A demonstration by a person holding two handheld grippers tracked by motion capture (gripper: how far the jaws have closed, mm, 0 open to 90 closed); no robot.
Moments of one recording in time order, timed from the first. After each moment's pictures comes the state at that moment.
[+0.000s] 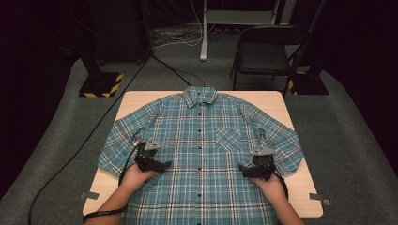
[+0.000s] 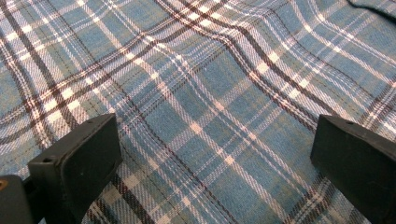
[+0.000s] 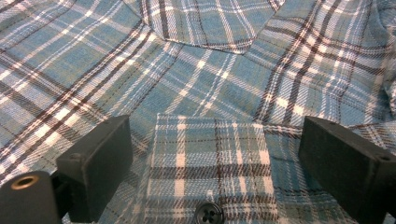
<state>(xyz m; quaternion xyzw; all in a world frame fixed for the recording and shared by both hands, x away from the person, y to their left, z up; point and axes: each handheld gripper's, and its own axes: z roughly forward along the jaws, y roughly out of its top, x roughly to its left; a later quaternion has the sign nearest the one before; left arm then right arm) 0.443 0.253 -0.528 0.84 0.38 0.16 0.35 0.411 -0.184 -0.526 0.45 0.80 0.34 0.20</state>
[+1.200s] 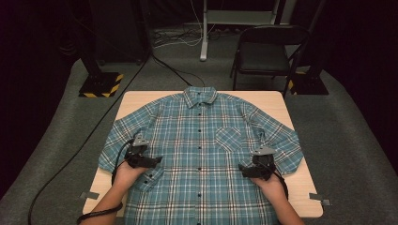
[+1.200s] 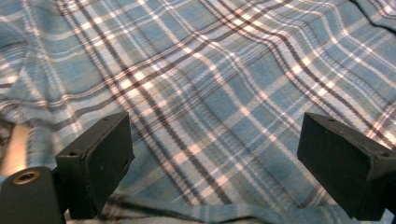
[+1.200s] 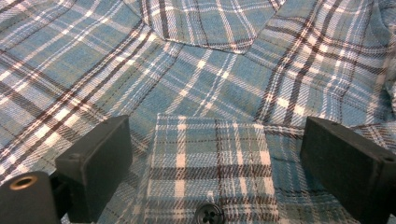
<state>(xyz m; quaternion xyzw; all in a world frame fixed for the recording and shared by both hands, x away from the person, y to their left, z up) 0.444 0.286 -0.513 0.82 0.42 0.16 0.36 0.412 -0.184 -0.526 0.45 0.80 0.34 0.20</state>
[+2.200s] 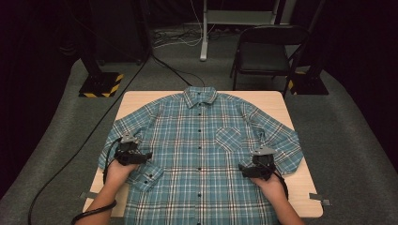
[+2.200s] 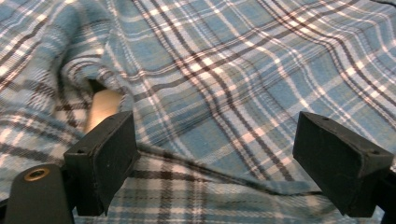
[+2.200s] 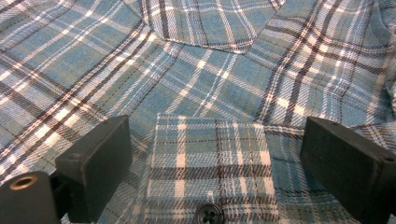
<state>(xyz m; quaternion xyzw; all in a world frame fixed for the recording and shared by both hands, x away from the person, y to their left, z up) 0.449 0.322 -0.512 0.79 0.47 0.16 0.36 0.412 -0.184 -0.526 0.45 0.80 0.34 0.20</state>
